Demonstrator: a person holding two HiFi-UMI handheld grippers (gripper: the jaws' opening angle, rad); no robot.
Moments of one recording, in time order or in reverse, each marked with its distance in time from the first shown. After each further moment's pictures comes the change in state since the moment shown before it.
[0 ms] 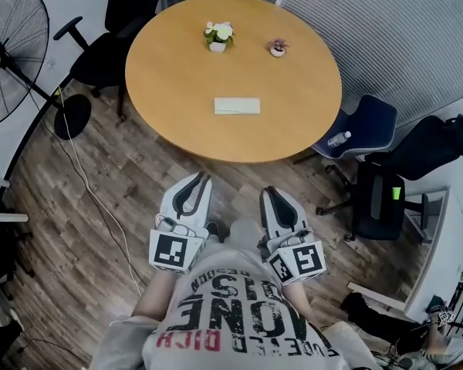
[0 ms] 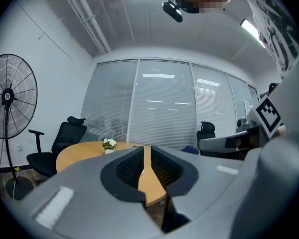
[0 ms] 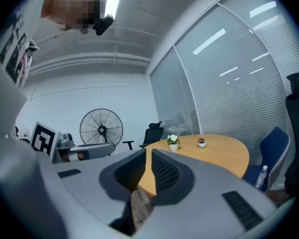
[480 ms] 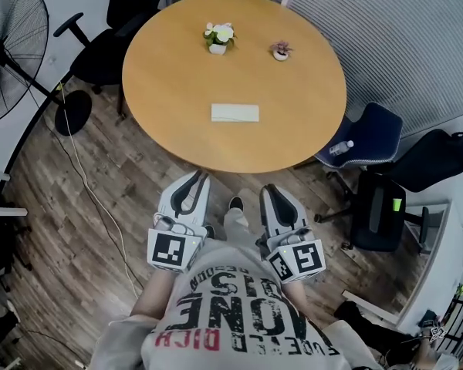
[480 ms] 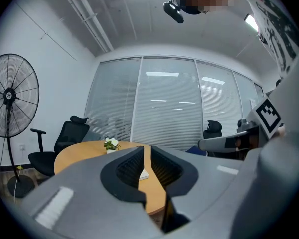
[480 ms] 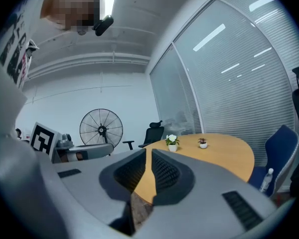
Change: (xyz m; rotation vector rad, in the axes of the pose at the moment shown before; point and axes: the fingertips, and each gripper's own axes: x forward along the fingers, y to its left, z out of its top) left arm 0.049 0.012 -0.002 -0.017 -0.004 0.049; right arm 0.039 -0.044 0.002 0.014 0.011 0.035
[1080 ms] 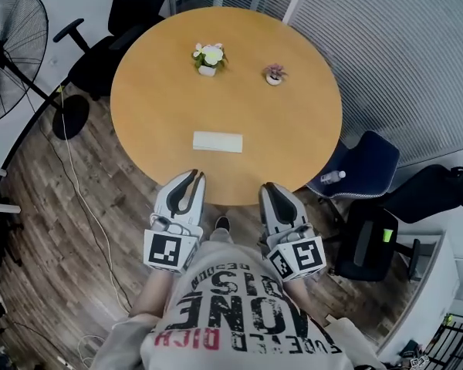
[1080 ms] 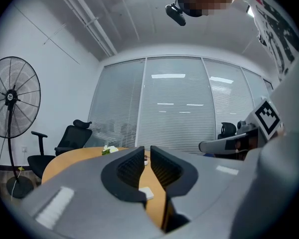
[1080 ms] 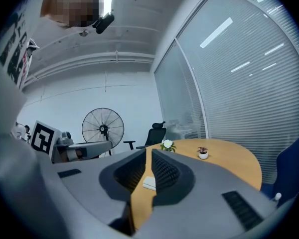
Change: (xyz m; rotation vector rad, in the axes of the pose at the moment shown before) left arm 0.102 0.001 0.018 0.008 -0.066 0.095; right arm 0.060 -0.097 0.032 -0.052 0.007 0.099
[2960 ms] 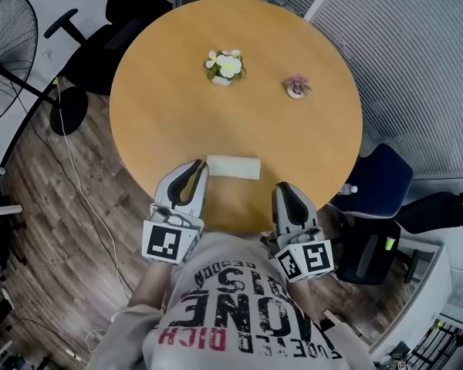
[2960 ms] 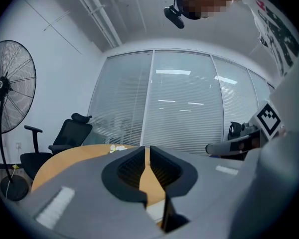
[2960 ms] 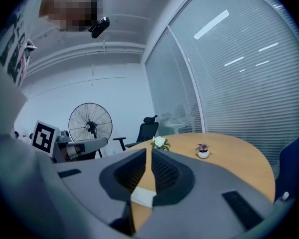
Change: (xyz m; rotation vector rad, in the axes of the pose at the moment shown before) left arm 0.097 0.104 -0.012 -0.036 0.046 -0.024; right arm 0.116 -0.046 -0.006 0.049 0.075 -0.085
